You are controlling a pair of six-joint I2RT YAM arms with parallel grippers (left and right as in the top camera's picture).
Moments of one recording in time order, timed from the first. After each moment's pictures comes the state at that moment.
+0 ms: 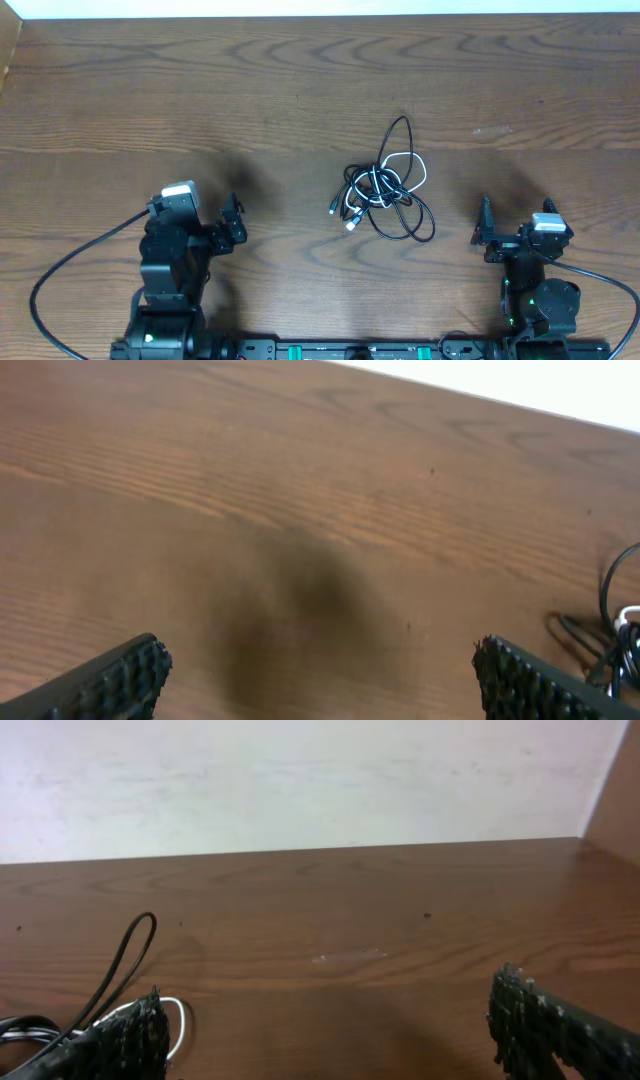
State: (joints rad) left arm -0.03 0.49 0.46 -0.48 -0.04 -0.22; right arm 0.04 0.01 0.01 -0.06 0.08 0.01
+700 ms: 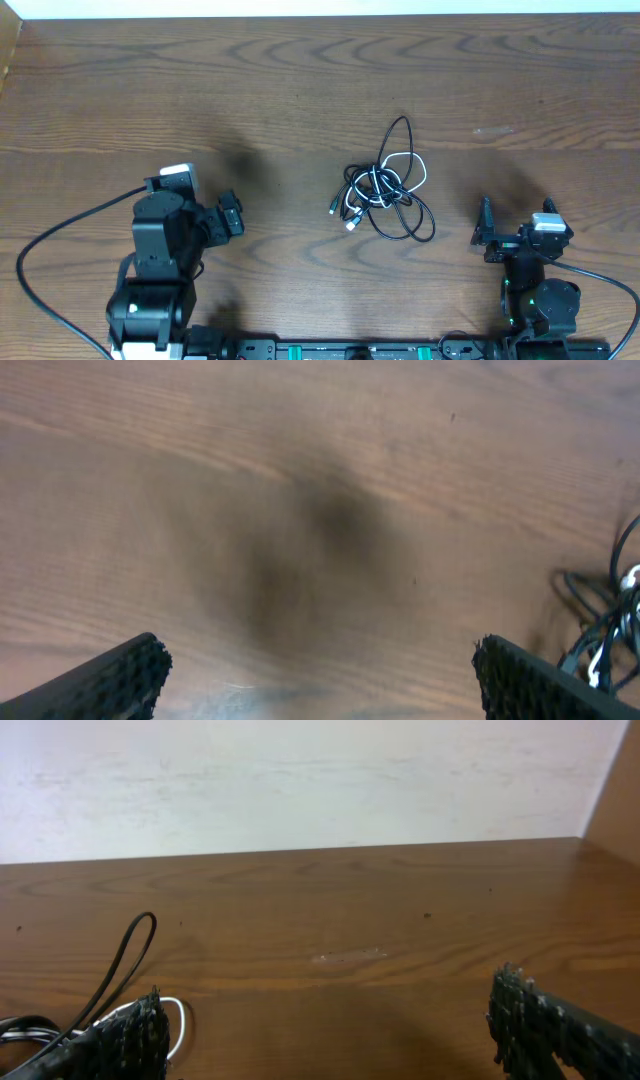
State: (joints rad) left arm -0.03 0.72 0.71 -0.72 -0.04 -0.22; right arm 0.04 0.01 0.01 -0.06 0.08 0.01
